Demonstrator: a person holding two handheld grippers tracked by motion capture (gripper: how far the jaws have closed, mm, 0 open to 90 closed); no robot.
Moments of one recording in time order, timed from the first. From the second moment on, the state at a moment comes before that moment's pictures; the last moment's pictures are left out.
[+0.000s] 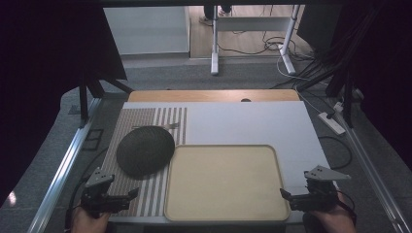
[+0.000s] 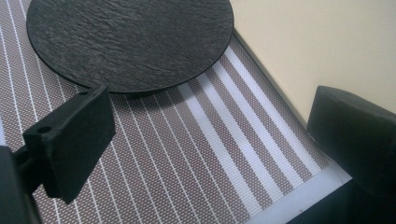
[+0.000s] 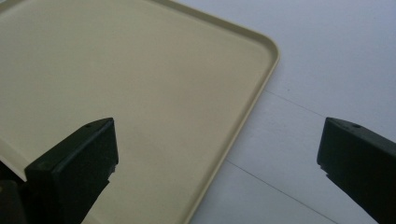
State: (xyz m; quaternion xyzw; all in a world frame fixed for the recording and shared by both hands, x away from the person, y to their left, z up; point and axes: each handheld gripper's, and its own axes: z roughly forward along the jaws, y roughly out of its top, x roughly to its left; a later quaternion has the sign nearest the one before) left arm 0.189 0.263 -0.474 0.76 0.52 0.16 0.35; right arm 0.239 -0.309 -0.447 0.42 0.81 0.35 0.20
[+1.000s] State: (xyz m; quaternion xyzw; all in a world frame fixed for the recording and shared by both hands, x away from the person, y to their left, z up) left arm 0.195 0.261 -0.475 0.78 0.52 0.13 0.34; right arm 0.240 -0.309 -0.448 0.41 0.82 0.35 0.20
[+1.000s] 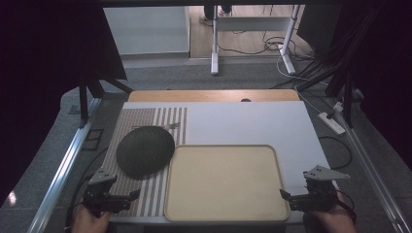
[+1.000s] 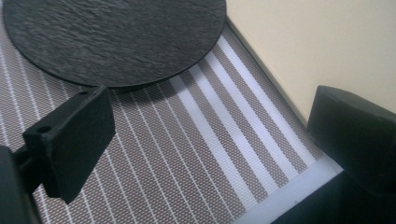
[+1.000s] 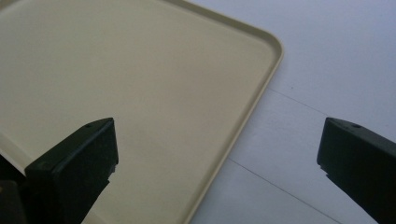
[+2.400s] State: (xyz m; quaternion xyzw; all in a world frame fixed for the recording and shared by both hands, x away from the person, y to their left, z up) left arm 0.302 0.244 -0.481 0.81 0.47 0.08 0.35; right arm 0.239 -0.306 -0.448 0.40 0.82 0.34 0.20
